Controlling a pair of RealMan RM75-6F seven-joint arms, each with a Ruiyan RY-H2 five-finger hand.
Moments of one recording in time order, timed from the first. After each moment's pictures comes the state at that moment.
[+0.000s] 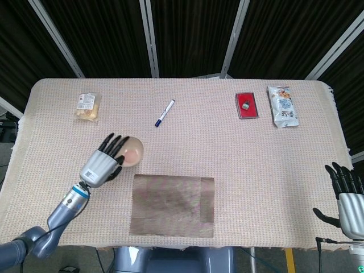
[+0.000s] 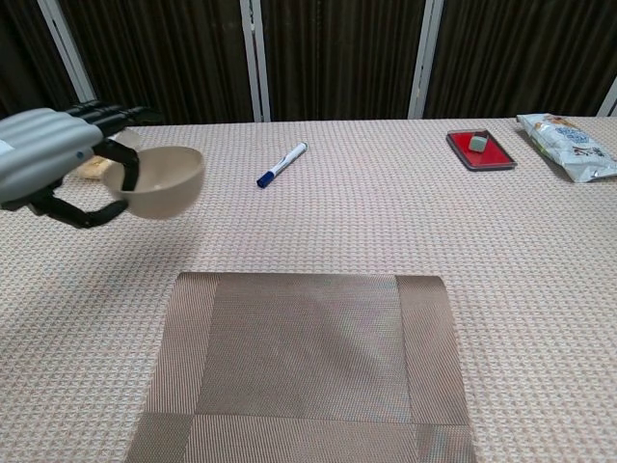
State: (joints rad) left arm -0.53 -1.51 -0.12 -1.28 1.61 1.19 0.24; right arm 0.02 -0.98 0.06 -1.82 -1.49 1.52 -0.11
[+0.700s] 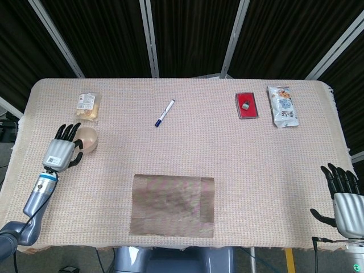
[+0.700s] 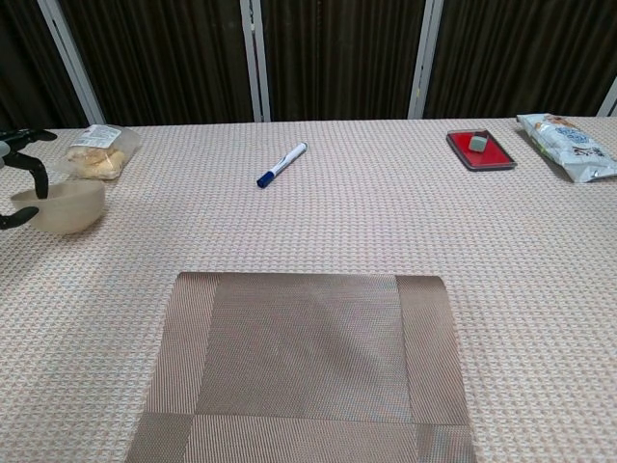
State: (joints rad) left arm -0.51 -1.60 -0.11 -0.85 1.45 1.11 -0.05; right arm 0.03 -1.00 0.06 -1.82 -1.47 1.50 -0.14
